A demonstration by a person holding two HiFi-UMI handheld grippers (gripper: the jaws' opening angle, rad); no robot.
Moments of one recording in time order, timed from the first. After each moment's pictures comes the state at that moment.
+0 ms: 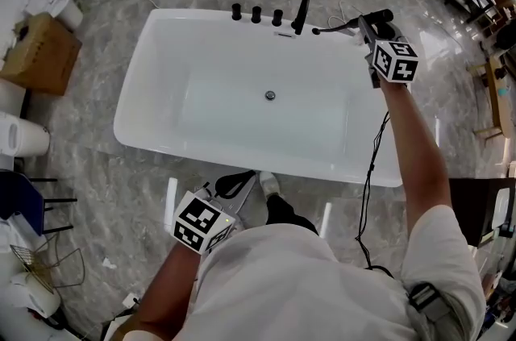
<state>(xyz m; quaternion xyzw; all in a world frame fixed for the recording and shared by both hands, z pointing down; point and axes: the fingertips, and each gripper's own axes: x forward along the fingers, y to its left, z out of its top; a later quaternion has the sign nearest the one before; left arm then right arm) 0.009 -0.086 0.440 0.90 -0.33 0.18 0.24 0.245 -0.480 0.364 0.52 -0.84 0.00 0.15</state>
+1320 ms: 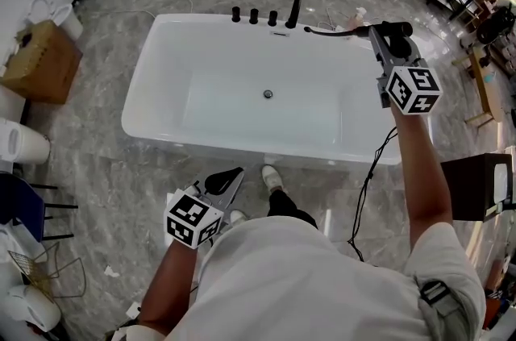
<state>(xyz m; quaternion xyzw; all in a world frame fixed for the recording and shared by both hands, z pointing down) -0.055 0.032 0.422 0.90 -0.34 0.15 0.22 0.209 -0.253 0.233 0.52 -0.84 -0.09 0.09</state>
